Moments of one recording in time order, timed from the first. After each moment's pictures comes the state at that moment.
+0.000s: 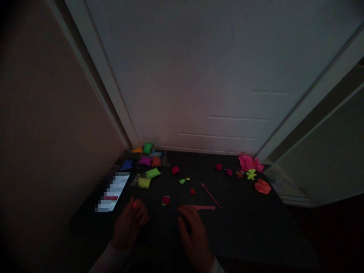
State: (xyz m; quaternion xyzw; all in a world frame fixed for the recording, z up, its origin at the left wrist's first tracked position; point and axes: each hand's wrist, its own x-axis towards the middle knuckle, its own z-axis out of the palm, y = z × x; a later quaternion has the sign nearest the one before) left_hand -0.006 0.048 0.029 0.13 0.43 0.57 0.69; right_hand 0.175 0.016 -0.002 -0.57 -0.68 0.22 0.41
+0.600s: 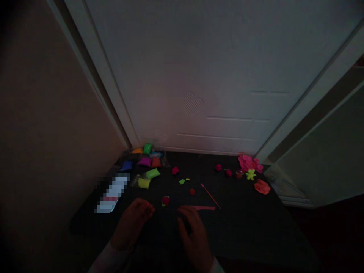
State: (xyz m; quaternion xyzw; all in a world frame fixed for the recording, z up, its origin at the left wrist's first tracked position) left_hand -0.003 0.046 0.033 0.20 0.49 0.55 0.64; right_hand 0.177 0.017 -0.004 -0.56 -0.68 0.22 0.42
